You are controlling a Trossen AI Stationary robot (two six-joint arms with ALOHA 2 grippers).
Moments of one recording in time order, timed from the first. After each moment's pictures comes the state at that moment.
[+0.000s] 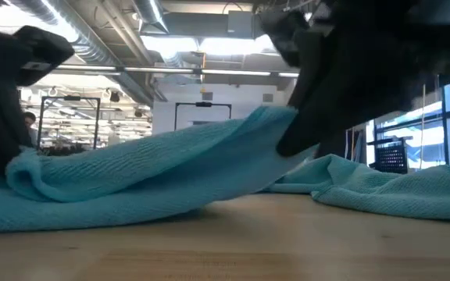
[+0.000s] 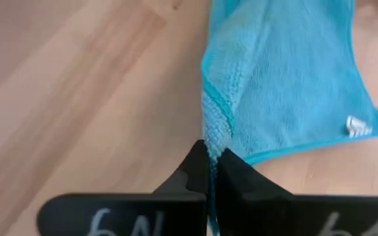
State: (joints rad) left arm -0.84 1.92 1.17 -0.55 -0.61 -0.68; right arm 0.61 1.98 1.26 -0.26 0.43 -0.16
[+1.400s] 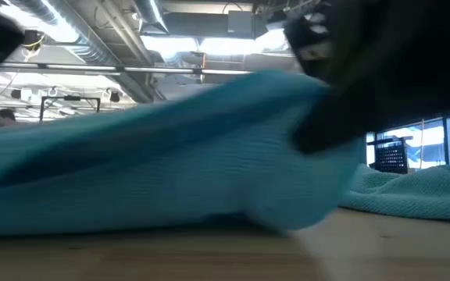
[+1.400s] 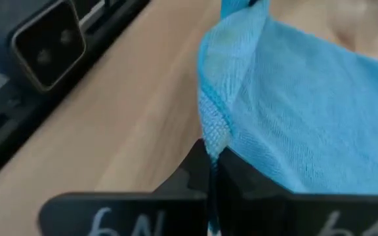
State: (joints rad) left arm -0.91 1.88 1.08 -0.28 -0.63 -0.64; right arm 0.68 1.99 1.14 0.09 0.38 0.02
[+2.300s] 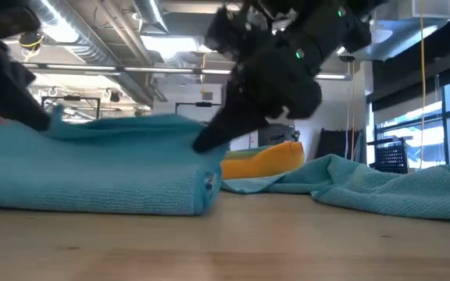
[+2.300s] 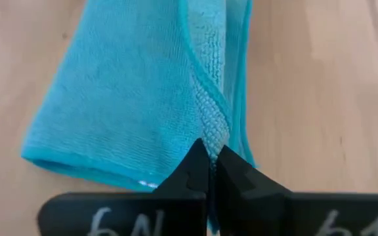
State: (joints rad) left arm -0.89 1.38 0.59 -0.40 -0.87 -1.08; right arm 0.28 1.97 1.19 0.00 0.24 -0.04
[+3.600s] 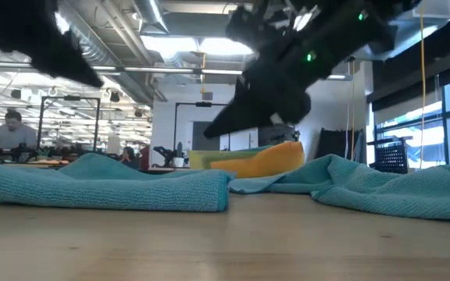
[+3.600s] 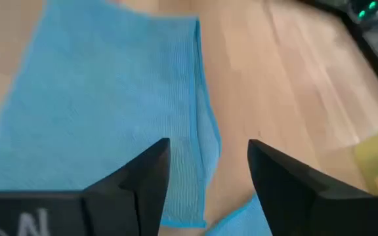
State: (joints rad) left arm -0.69 1.27 0.65 -0.24 -0.71 -0.70; right arm 0.30 1.91 1.05 0.18 0.50 -0.04
